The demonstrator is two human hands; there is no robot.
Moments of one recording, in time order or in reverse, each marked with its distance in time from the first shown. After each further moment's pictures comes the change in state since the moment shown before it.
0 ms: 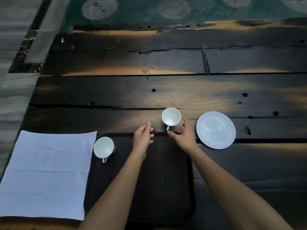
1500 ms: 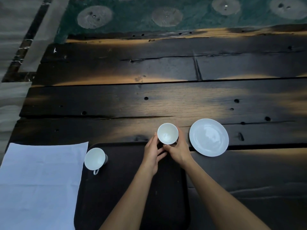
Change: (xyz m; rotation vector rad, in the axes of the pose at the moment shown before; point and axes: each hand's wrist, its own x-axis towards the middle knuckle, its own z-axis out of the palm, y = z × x) left_hand -0.020 -0.010 0.058 -0.290 -0.177 -0.209; right_hand -0.014 0.003 -0.011 0.108 -0.027 -0.012
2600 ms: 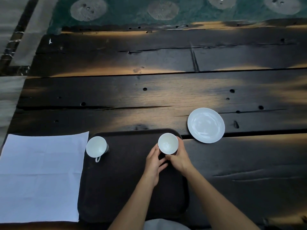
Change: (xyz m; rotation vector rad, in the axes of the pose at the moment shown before) left_hand -0.040 -0.067 -0.033 0.049 -0.014 -0.118; right_hand -0.069 0.029 0.008 -0.015 -0.041 0.141
